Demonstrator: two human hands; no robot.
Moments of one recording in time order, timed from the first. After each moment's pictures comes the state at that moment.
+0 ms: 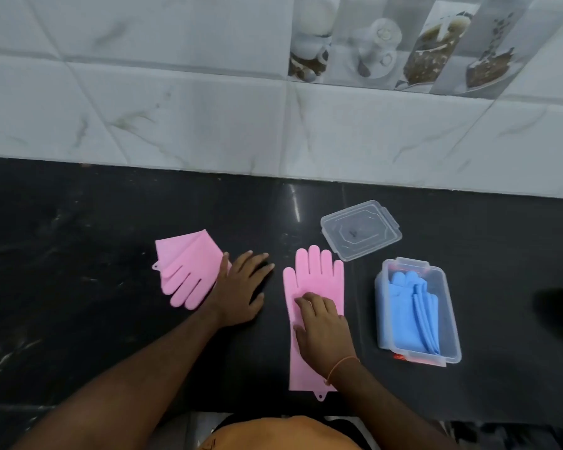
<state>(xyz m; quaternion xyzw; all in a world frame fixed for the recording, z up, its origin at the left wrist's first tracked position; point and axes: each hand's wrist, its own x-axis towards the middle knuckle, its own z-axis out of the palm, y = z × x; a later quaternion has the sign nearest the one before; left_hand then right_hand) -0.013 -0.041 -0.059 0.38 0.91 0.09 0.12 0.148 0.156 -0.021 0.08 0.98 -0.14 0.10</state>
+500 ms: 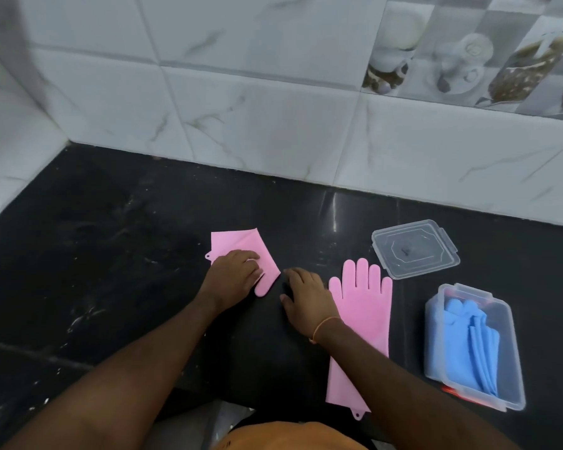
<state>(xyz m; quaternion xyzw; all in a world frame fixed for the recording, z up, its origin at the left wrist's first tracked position) -0.042 -0.139 -0.026 0.26 0.95 0.14 0.05 0.043 0.074 -0.010 -0.01 0.97 -0.24 0.11</state>
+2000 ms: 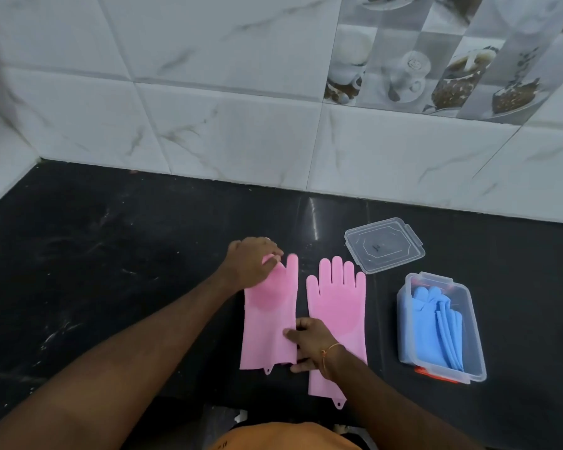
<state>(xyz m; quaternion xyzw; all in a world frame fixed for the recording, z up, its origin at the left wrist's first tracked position) -0.058 -0.058 0.014 0.28 0.94 0.18 0.08 0.121 0.100 -0.013 0.33 0.64 -0.63 0.30</state>
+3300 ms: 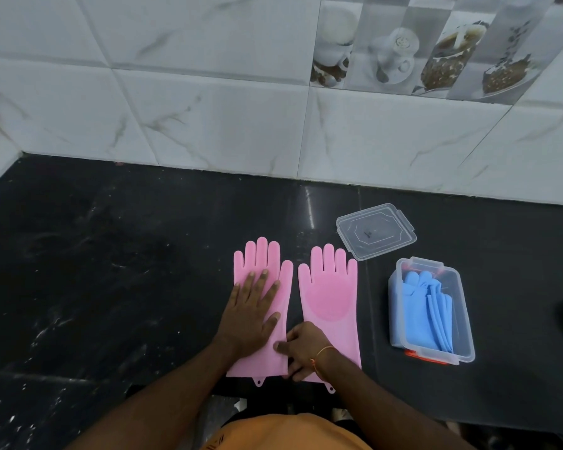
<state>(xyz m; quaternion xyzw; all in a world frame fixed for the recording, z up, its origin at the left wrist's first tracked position) 0.063 -0.066 -0.087 0.29 0.95 0.06 0.12 0.144 0.104 -0.036 0.27 0.74 -0.49 0.37</state>
